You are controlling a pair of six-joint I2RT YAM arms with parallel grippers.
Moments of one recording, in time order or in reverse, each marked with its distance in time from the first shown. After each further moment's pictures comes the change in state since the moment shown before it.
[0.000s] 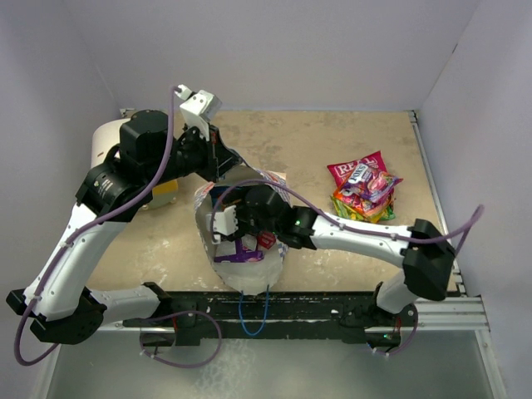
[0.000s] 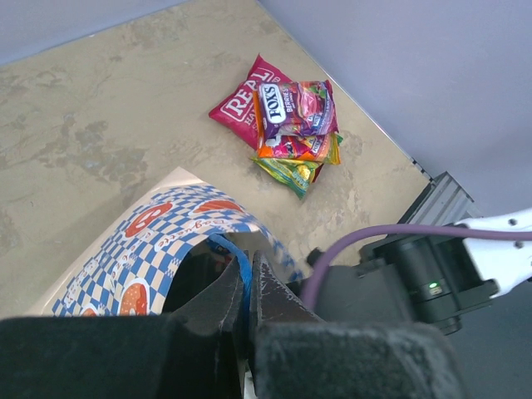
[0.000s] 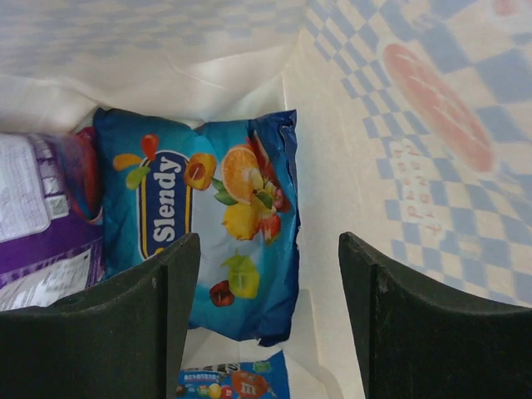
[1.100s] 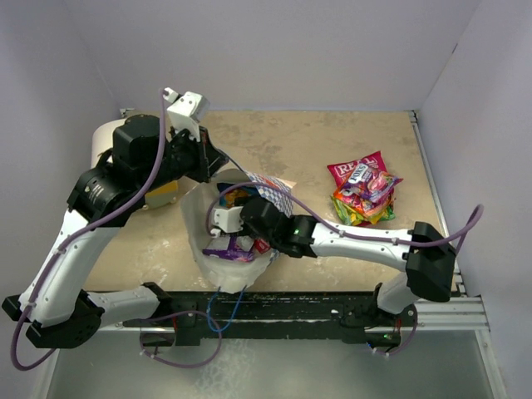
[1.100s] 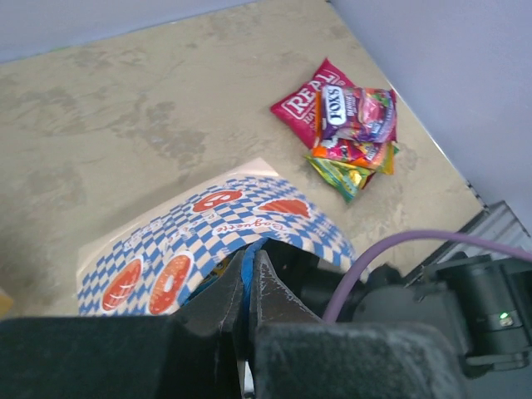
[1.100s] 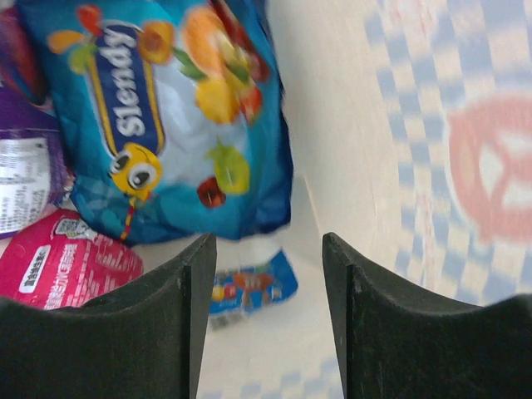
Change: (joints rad) left arm 0.003 -0.050 0.007 -0.094 -0.210 -0.006; right arm 0.026 -0.060 -0.042 -0.122 0.366 0.153
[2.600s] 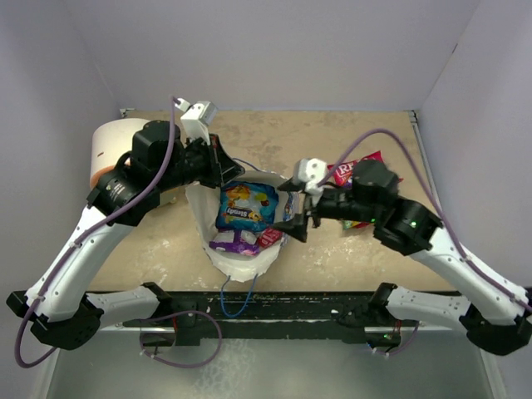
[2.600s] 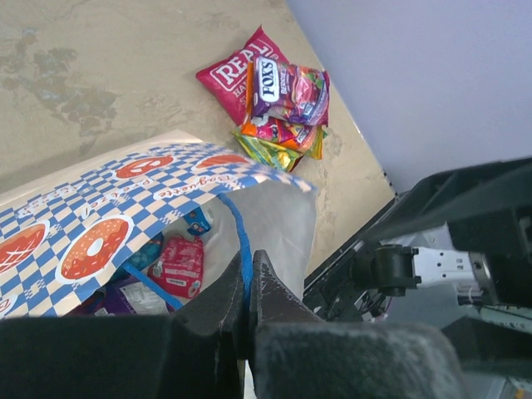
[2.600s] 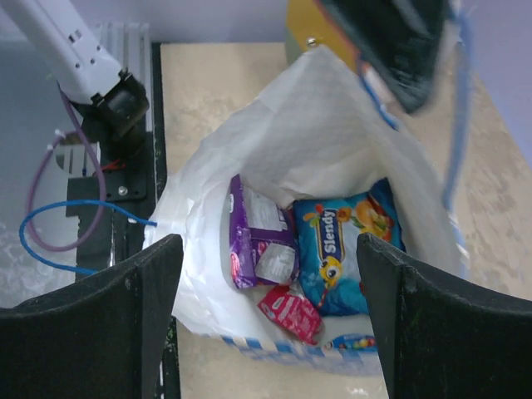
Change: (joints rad) left arm 0.002 0.009 -0.157 0.136 0.191 -0.216; right arm -0.219 -0.508 0.166 -0.314 -0.857 0.564
